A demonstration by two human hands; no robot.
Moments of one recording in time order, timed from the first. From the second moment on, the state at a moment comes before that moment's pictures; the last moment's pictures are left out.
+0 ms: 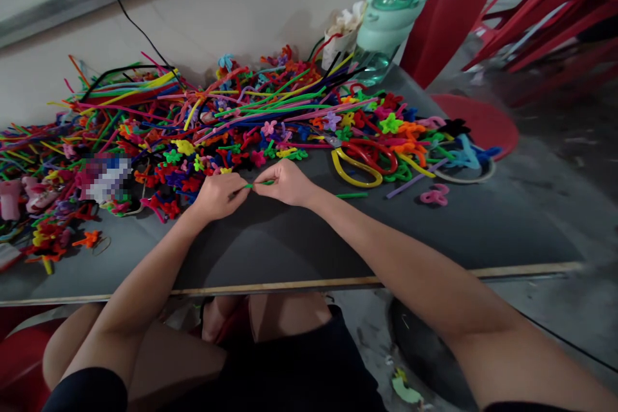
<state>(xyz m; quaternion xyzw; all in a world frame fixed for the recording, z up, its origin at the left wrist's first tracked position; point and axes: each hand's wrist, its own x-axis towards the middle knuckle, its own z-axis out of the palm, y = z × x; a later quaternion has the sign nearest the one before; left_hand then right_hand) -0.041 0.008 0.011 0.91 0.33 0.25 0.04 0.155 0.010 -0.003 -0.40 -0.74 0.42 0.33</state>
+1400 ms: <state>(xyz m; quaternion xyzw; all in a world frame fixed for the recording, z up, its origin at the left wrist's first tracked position) -0.027 0.016 -0.010 0.59 0.41 0.43 0.54 0.133 -0.003 -0.011 -0.50 -0.72 0.19 0.45</state>
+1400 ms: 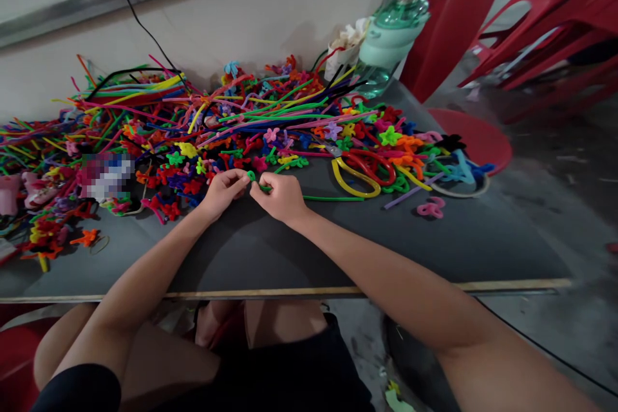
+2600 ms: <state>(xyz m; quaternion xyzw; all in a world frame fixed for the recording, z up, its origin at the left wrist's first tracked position) -0.026 0.014 -0.018 0.66 0.48 0.44 0.38 0.141 -0.001 -0.013 -0.44 -0.80 0.05 0.40</state>
